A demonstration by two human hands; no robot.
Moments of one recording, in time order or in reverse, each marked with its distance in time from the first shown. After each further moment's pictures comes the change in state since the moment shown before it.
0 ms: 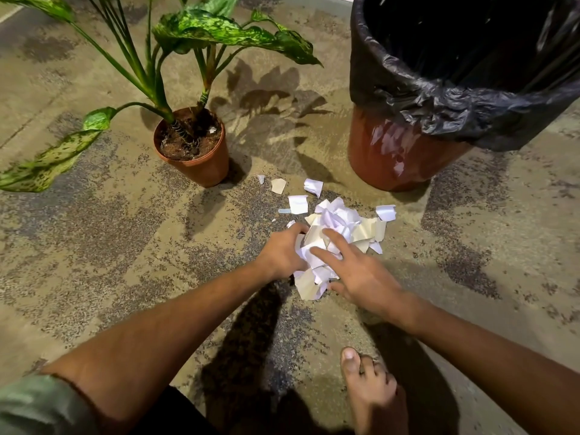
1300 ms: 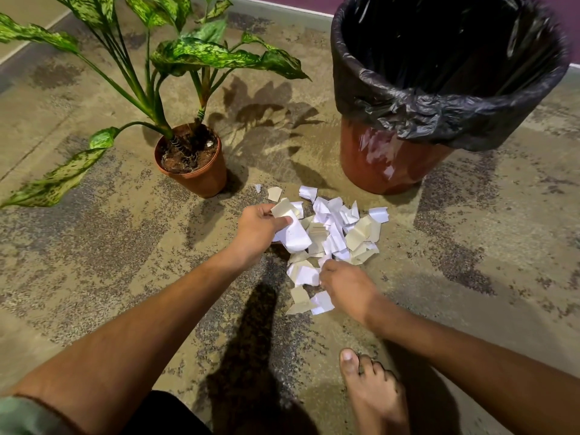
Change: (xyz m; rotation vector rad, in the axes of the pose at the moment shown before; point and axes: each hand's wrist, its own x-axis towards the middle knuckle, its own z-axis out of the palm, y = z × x) left_hand 0.001 0.008 -0.040 -0.645 0.300 -0.047; right_hand 0.002 -0.016 0.013 -0.008 -0.139 0.034
